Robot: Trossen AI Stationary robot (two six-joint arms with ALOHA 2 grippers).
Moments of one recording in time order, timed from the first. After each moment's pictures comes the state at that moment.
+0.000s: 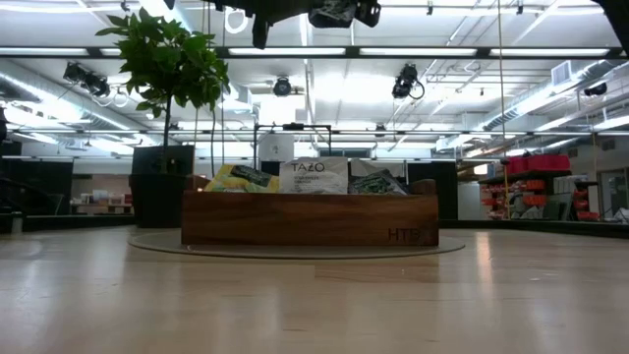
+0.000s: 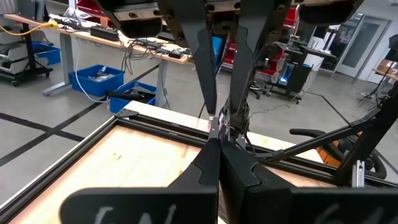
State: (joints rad) left arm 0.15 1.30 0.99 0.25 -0.02 -0.21; right arm -0.30 1.84 2.25 -1.30 -0.45 -0.07
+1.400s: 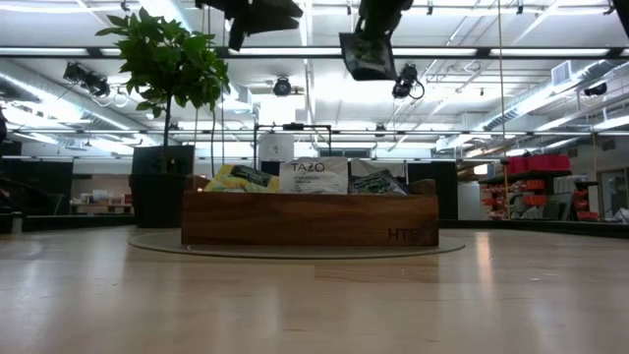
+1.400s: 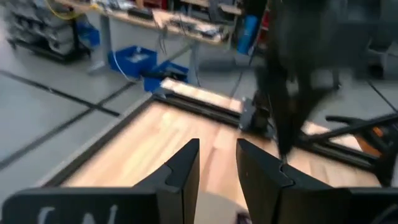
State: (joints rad) left arm 0.15 1.21 0.99 0.04 -0.14 -0.21; right arm -0.17 1.81 2.01 -1.38 -0.33 -0.18
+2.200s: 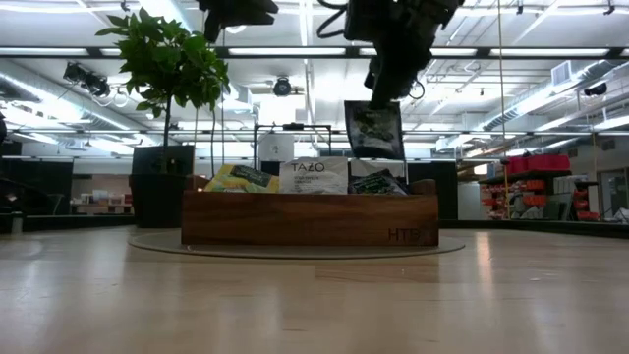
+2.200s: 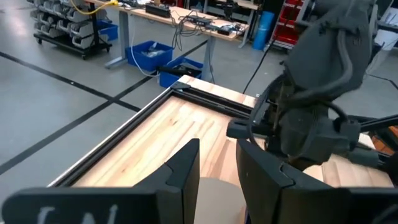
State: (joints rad) left arm 0.15 1.08 0.99 -0.12 -0.21 -0.21; right arm -0.06 1.65 1.40 -0.85 -0.21 -0.08
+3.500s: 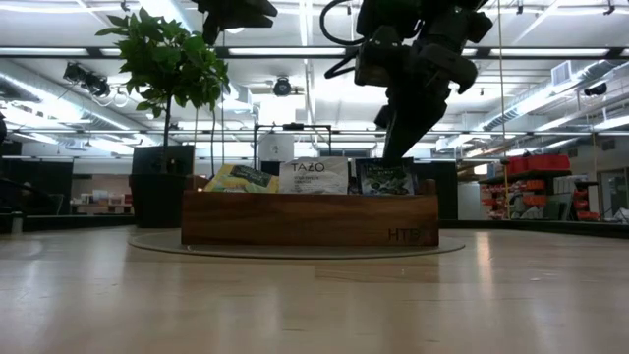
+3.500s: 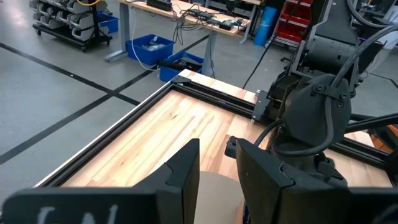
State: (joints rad) left arm 0.15 1.08 0.99 -0.14 -0.21 -0.24; right arm -0.01 1.65 1.13 -0.59 -0.10 -0.06
